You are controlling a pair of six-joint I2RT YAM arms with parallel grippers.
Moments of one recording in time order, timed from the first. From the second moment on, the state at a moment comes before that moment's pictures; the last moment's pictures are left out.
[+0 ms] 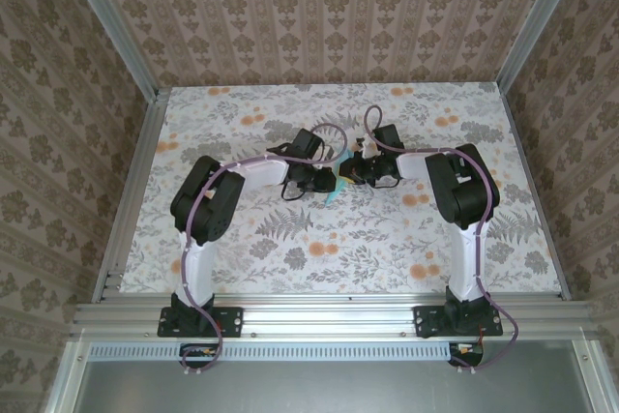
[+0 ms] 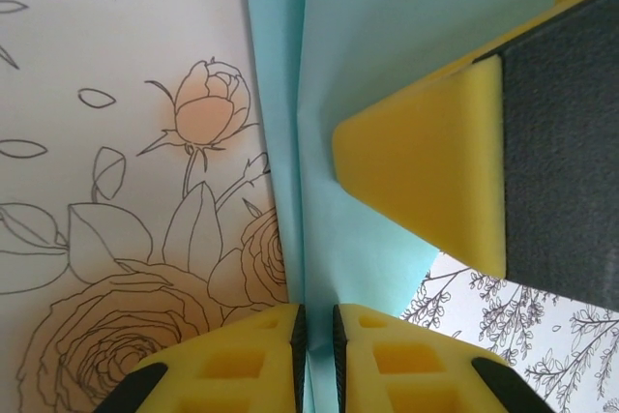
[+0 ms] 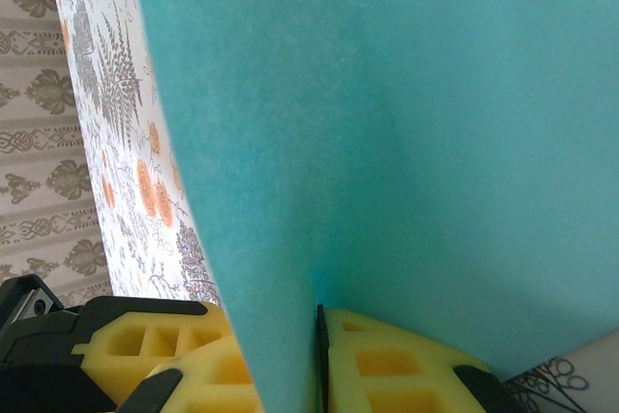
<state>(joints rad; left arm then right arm) -0.67 2.06 1.33 -0.32 0.35 -0.42 0.28 2.11 1.19 0.00 -0.73 0.68</state>
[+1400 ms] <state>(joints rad) -0.83 2.02 1.30 -0.32 -0.11 -0.29 0.28 2.12 1.19 0.01 -0.72 0.75</state>
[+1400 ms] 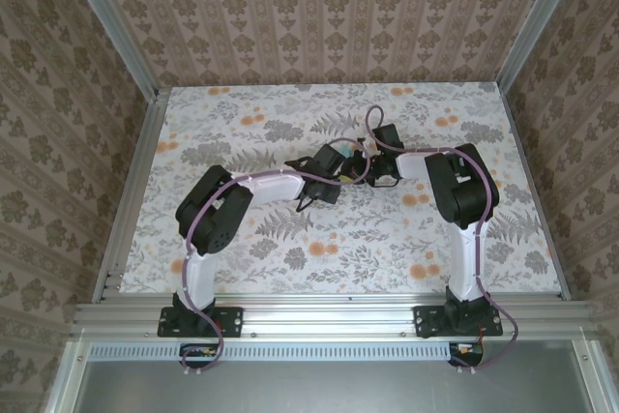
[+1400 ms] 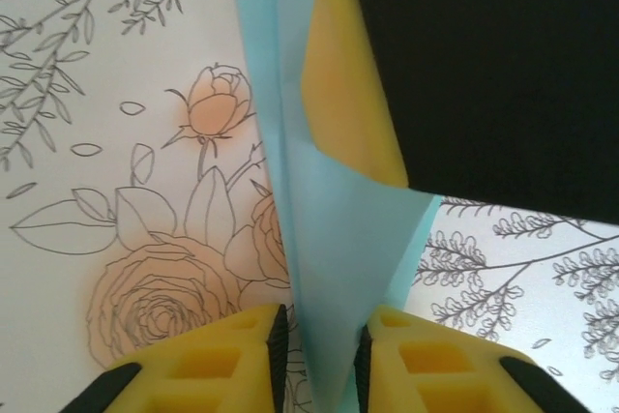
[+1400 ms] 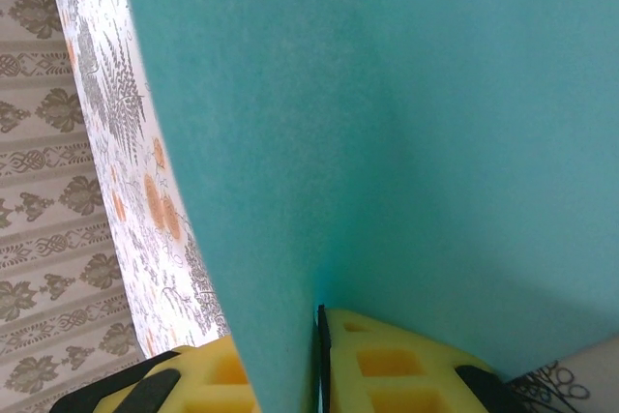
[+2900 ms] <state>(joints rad) -0.89 2.06 1.33 -0.33 -0.35 -0.27 0.29 2.04 1.21 -0.16 -0.55 0.74</state>
